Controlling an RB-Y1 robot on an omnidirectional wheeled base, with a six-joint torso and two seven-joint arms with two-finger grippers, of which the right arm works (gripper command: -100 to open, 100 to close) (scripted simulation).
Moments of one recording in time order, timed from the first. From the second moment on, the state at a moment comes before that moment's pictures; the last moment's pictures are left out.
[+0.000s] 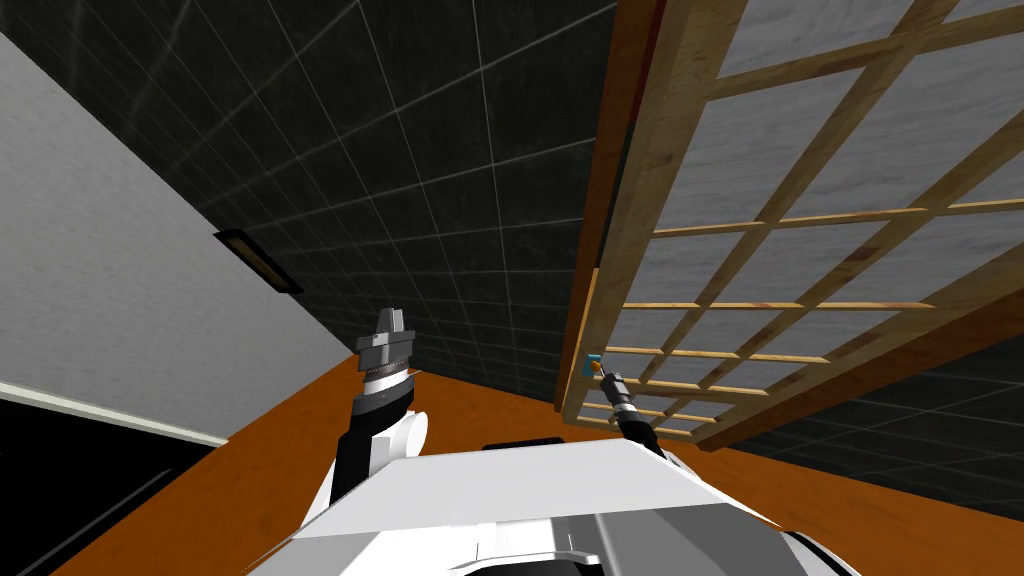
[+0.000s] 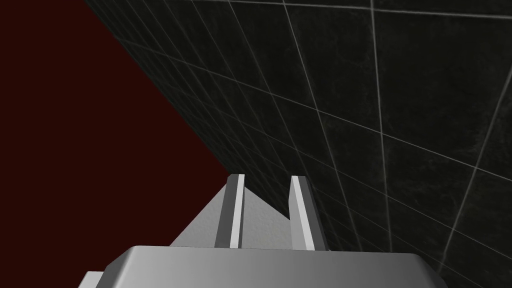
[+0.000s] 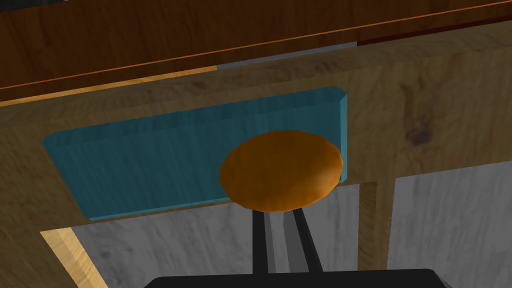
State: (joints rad) arm 0.00 -0.30 -0.04 -0.55 -0.16 -1.01 -0.33
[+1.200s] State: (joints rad) arm -0.02 -0.27 0.01 -0.59 -0.28 -0.97 -0.63
